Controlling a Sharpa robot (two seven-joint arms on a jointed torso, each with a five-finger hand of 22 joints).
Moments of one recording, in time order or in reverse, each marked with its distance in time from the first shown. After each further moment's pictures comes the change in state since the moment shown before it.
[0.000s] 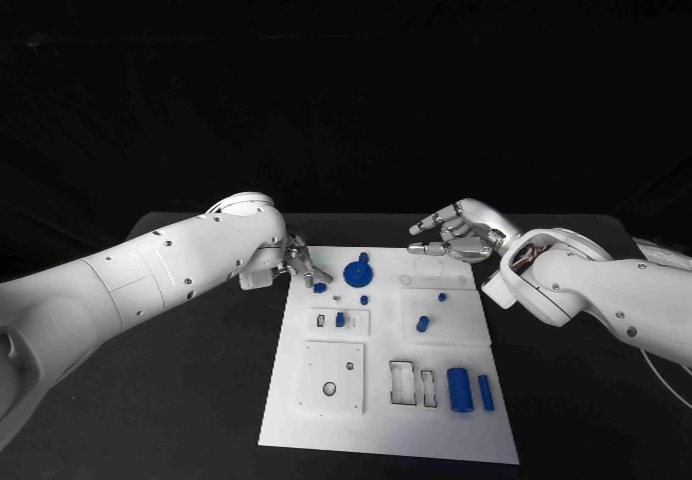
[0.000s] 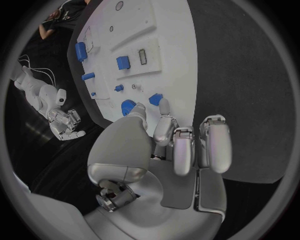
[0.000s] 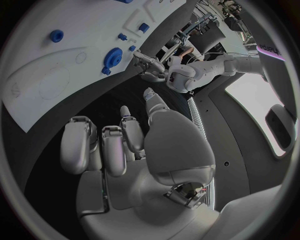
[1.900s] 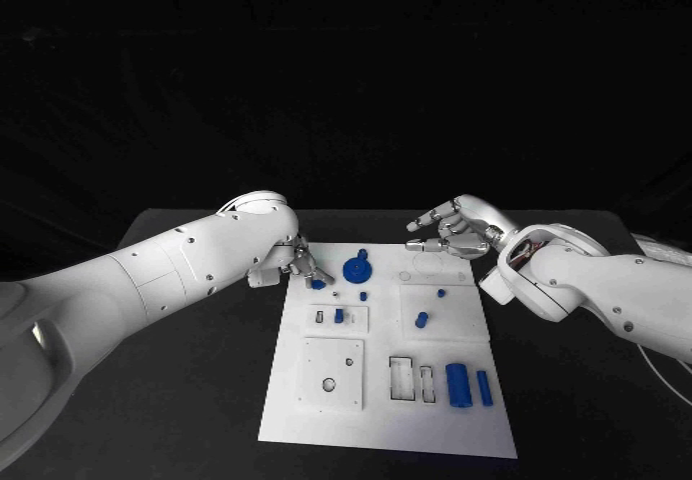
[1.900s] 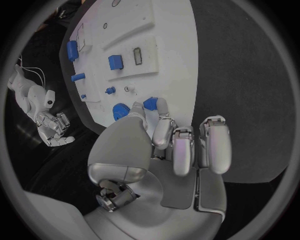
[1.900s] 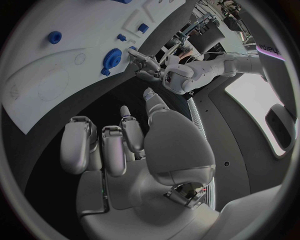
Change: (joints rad) left arm -0.009 0.078 -0.007 -0.083 -0.010 0.025 -0.085; left_hand -0.008 0.018 -0.060 -0.006 -0.062 0.016 -0.016 0.035 0.025 0.023 -0.016 0.026 0.030 -0.001 -0.013 0.000 -0.001 0.000 0.003 -0.010 0.028 0.000; right arm 0.000 0.005 0.000 -0.002 0.000 0.006 0.000; right_hand 0.004 0.004 0.000 0.000 0.000 0.000 0.000 0.000 0.000 0.000 0.000 0.000 0.000 0.000 0.000 0.000 0.000 0.000 0.000 0.000 0.000 0.000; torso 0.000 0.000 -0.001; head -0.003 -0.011
